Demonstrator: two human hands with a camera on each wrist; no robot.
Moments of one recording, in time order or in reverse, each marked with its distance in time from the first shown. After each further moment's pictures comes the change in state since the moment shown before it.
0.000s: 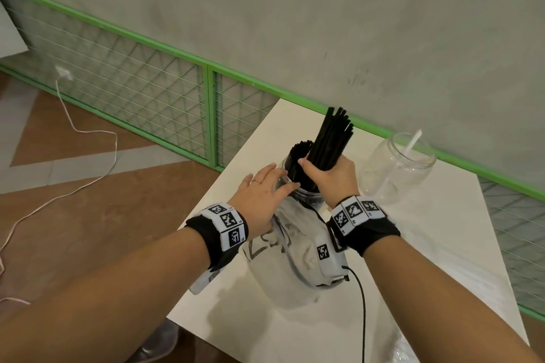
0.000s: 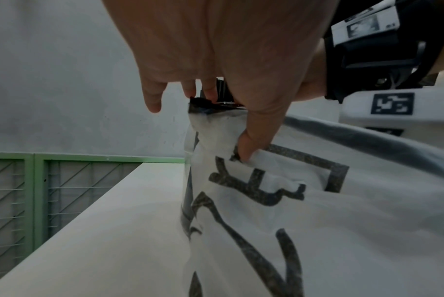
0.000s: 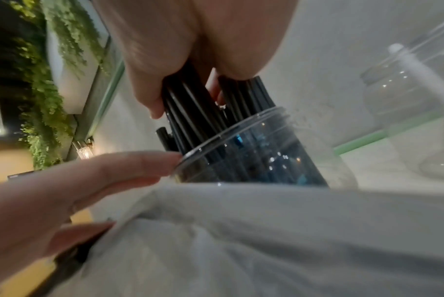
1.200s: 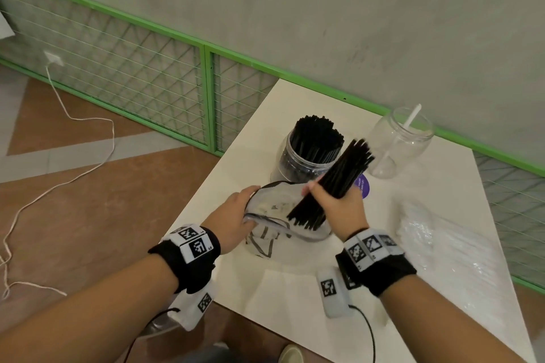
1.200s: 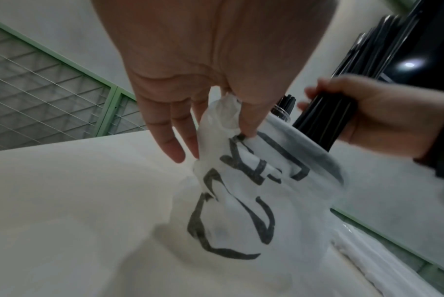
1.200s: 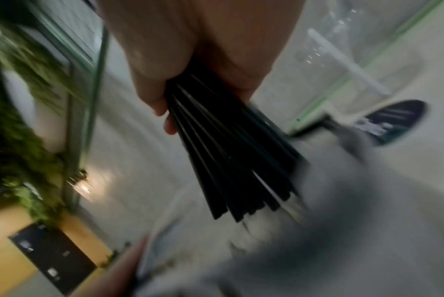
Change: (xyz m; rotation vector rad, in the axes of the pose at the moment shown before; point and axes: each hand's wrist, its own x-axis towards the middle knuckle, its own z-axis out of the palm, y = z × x) left_hand -0.083 -0.016 0.049 -0.719 -0.051 -0.295; right_hand -0.103 0.019 0.001 0.178 -0.070 0.119
